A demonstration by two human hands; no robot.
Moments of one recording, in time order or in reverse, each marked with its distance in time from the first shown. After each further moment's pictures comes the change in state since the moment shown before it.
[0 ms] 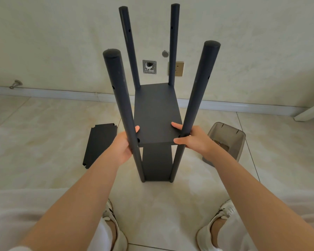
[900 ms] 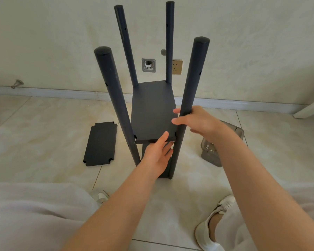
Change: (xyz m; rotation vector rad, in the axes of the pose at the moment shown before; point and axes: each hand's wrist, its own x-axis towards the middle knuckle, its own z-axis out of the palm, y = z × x) left_hand -0.035 -0.068 0.080 -0.248 -0.132 -0.046; right_hand -0.014 -0.052 -0.018 -0.037 0.057 0.058
